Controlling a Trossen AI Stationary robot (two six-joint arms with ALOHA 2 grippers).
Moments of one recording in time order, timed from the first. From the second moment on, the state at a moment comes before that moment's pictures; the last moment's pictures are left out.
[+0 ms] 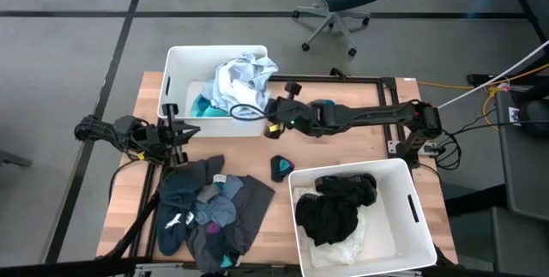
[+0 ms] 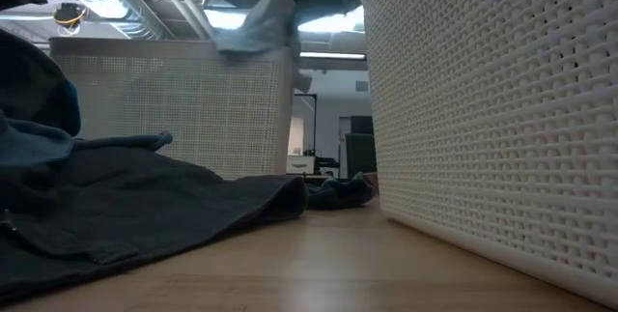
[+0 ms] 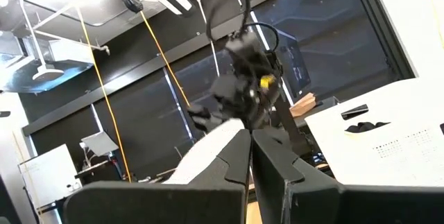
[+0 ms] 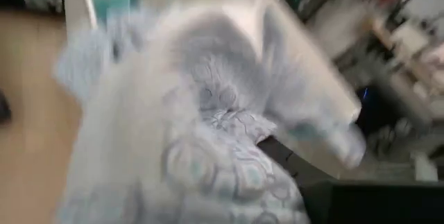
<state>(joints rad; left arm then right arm) -0.26 0.01 0.14 0.28 -0.36 0.58 -0.02 1.78 1.54 -0.24 0.62 -0.25</state>
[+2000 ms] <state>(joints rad) -0.26 0.01 0.14 0.28 -0.36 0.58 -0.20 1.81 1.54 -0.25 0.30 -0.01</state>
